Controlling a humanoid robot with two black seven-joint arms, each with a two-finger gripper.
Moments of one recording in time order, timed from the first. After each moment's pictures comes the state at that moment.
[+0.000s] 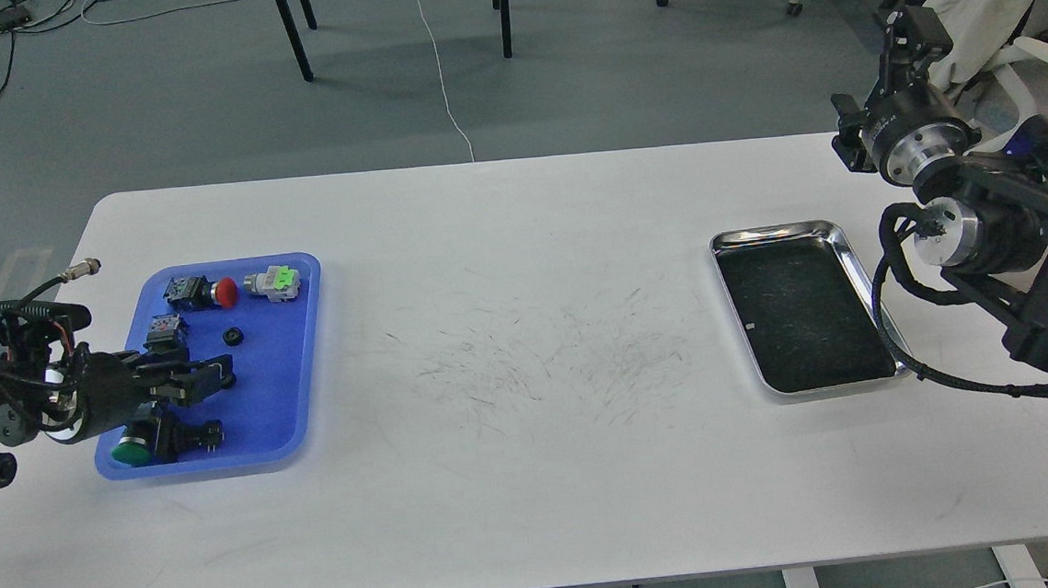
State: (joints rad) left arm -1.14 0.68 0.79 -0.92 0.90 0.22 -0.49; right arm 0.93 -0.49 0.36 0.84 0.07 -0.20 0.36
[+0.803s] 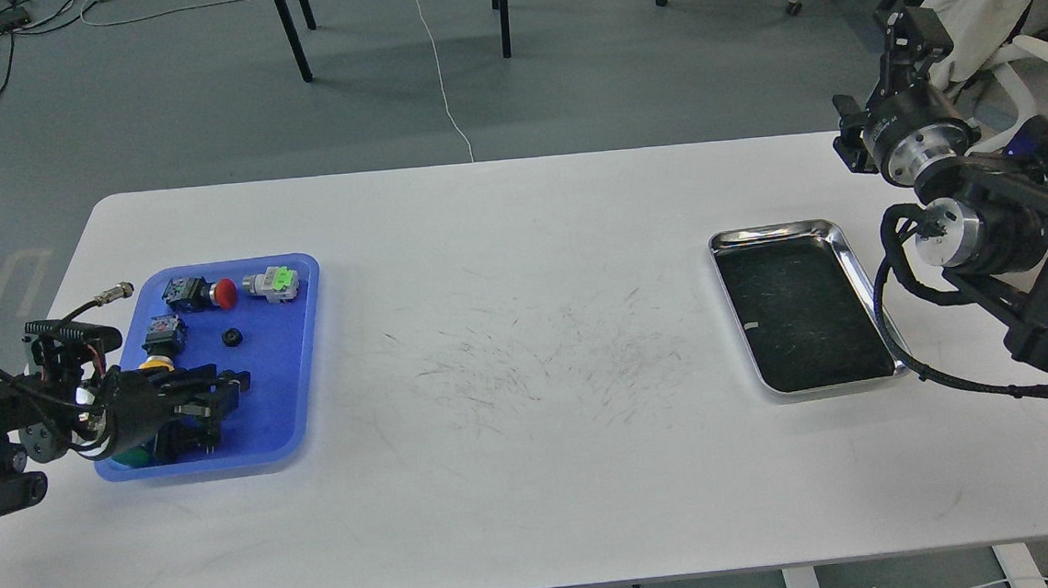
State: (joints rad) left arm -1.07 0.63 0.79 -0.85 0.90 0.26 -0.49; right arm 0.93 -0.49 0.35 0.84 0.07 -0.19 0.36
